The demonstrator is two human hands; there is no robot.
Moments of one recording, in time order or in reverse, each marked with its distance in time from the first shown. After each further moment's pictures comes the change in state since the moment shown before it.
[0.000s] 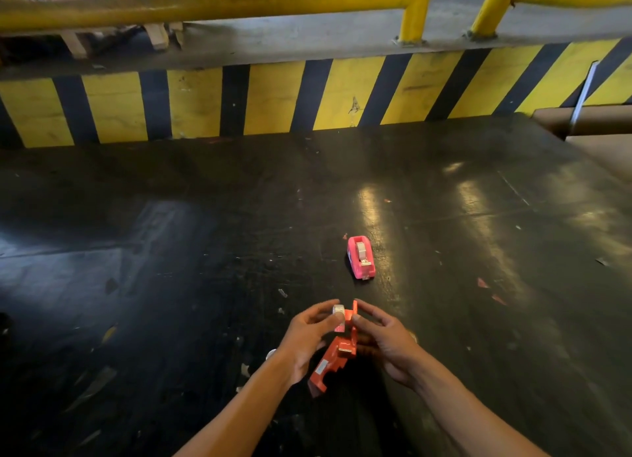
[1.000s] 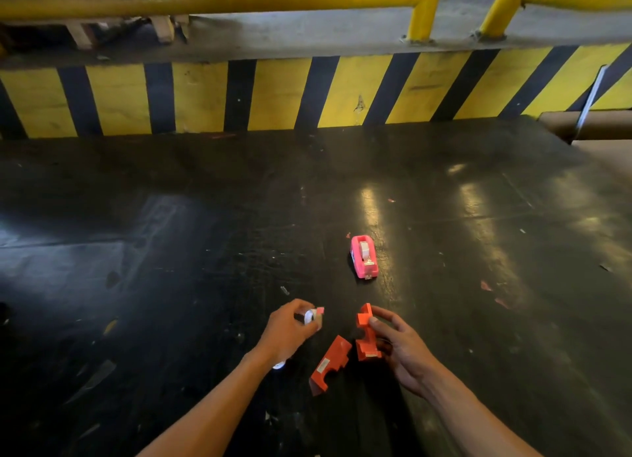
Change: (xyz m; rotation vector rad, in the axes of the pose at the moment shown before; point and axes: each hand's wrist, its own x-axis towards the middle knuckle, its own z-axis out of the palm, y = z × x) left_hand 0.029 -0.013 -0.049 0.686 0.184 0.241; right_hand 0.001 0.011 -0.021 0.137 0.091 0.026
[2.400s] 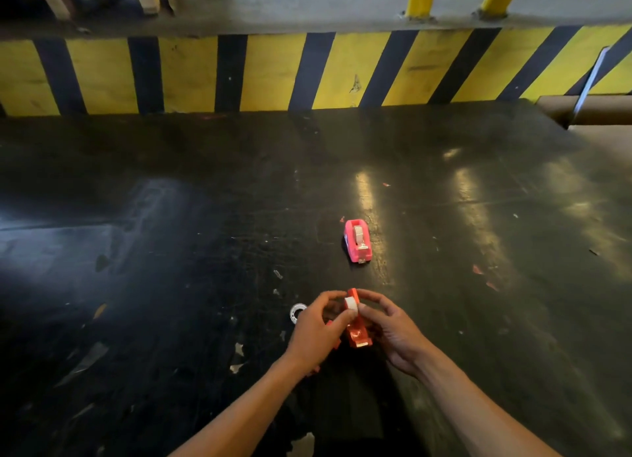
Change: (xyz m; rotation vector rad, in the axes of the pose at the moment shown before) left_hand -0.040 0.045 0.051 -0.245 -0.010 0.134; right_hand -0.014 -0.006 0.008 -0.038 -0.131 -0.053
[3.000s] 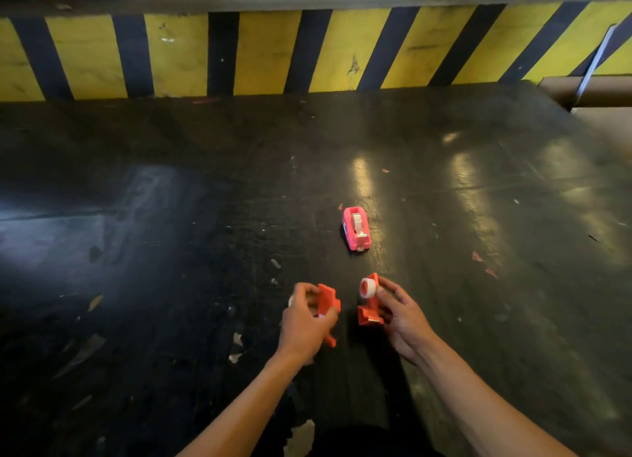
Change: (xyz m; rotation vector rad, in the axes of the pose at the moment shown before) left_hand -0.001 -0.015 -0.004 -0.091 0.177 -0.203; right_hand 0.009 0.006 -0.010 0.154 0.221 -0.047
